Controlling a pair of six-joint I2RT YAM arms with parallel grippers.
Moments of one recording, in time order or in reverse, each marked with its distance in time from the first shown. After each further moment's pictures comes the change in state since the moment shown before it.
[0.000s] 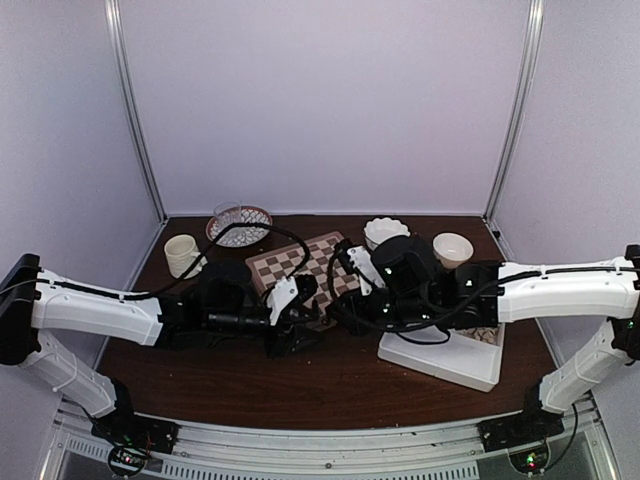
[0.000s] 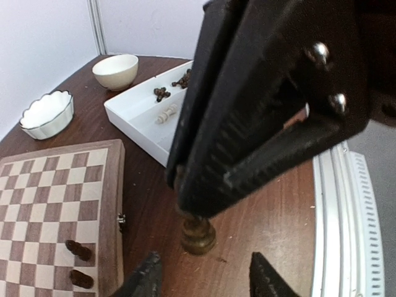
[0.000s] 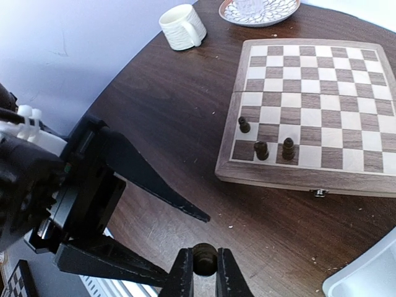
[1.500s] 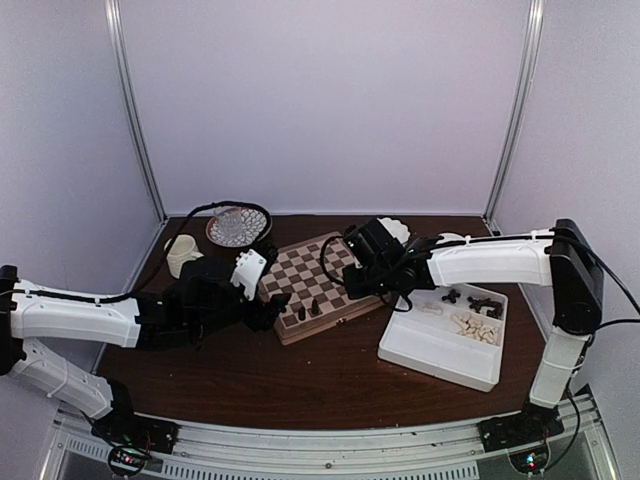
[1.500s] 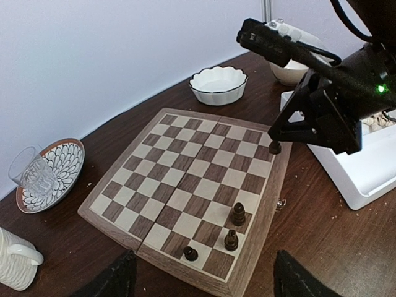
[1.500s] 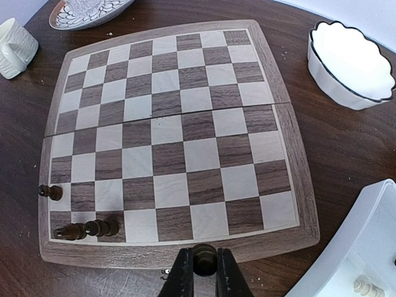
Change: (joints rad) left arm 0.013 -0.135 -0.042 -0.077 -0.657 -0.105; right arm -0.258 0.369 0.218 -0.093 0.242 -0.093
